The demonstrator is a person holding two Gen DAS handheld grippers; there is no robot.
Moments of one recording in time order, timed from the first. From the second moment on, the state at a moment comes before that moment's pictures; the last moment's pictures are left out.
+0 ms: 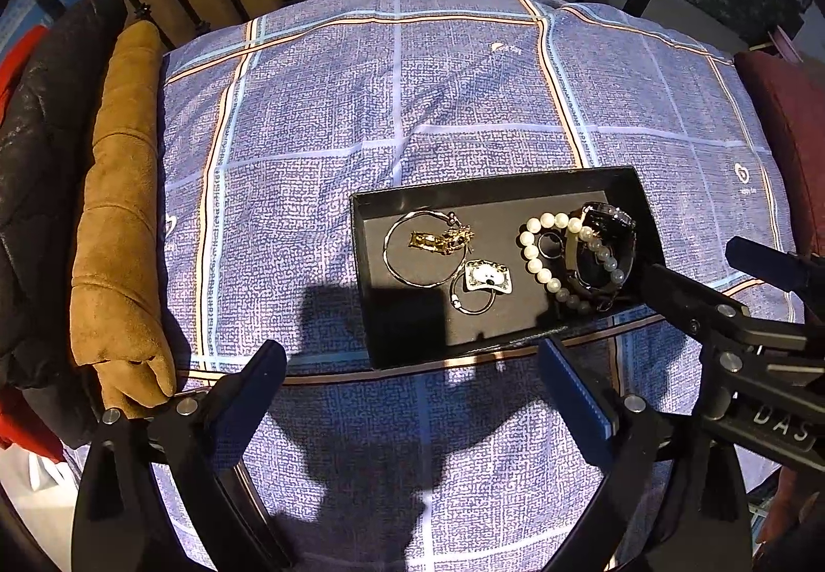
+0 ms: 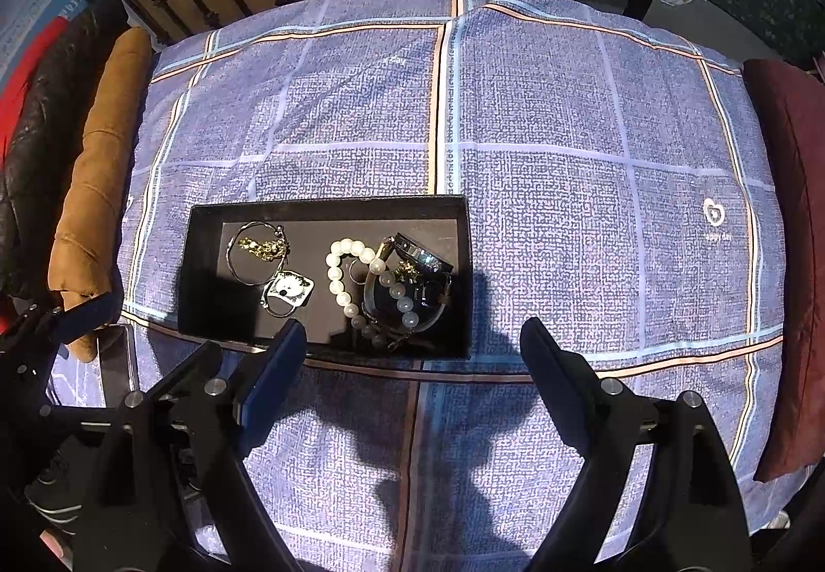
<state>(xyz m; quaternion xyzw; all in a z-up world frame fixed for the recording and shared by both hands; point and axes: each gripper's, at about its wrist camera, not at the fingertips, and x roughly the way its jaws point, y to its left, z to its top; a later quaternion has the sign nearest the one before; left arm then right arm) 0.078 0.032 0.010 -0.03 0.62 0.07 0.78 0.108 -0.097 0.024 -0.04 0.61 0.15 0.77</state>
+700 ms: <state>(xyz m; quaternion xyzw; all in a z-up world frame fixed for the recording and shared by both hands) 0.086 0.020 0.012 -0.03 0.63 0.05 0.78 0.113 -0.103 0.032 -0.03 0.61 0.14 0.78</state>
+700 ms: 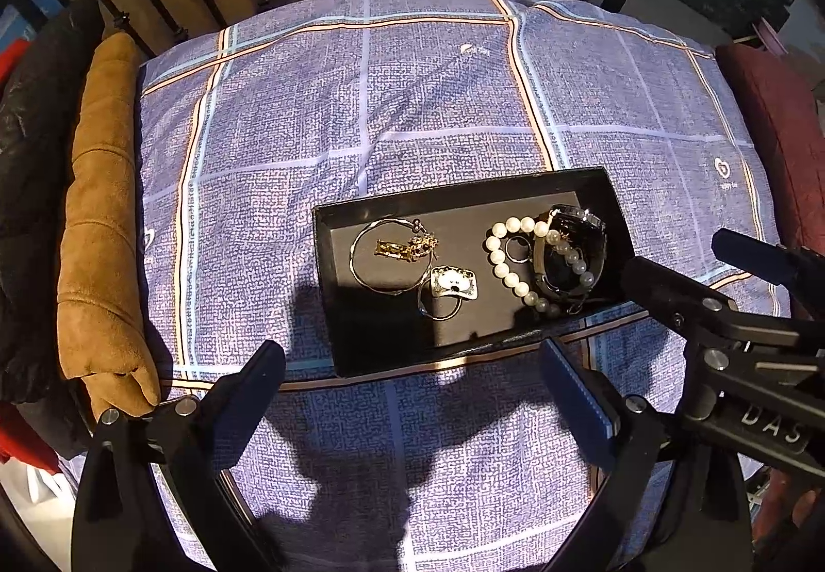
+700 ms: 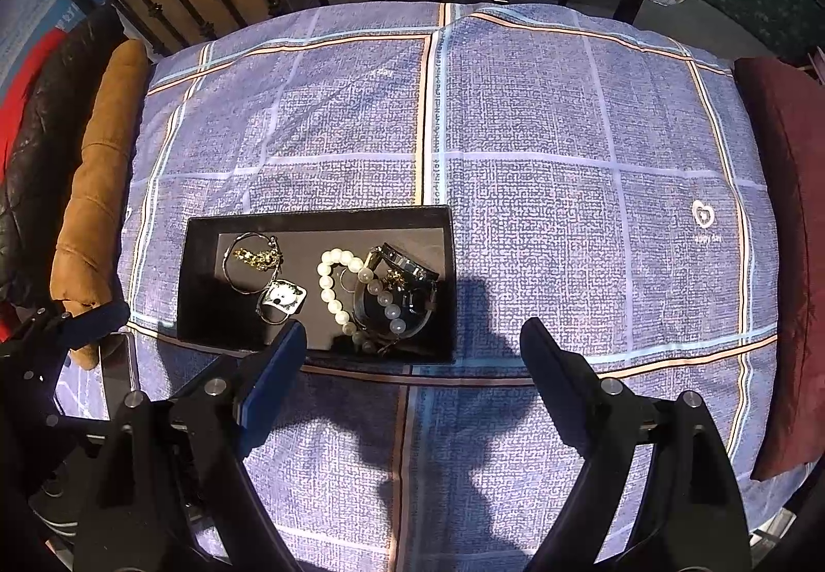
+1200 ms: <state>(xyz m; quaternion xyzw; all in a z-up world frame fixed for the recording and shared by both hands) 0.089 0.021 0.009 -0.04 0.63 0.05 0.77 0.115 -0.101 0.028 -0.03 0.61 0.14 0.78</state>
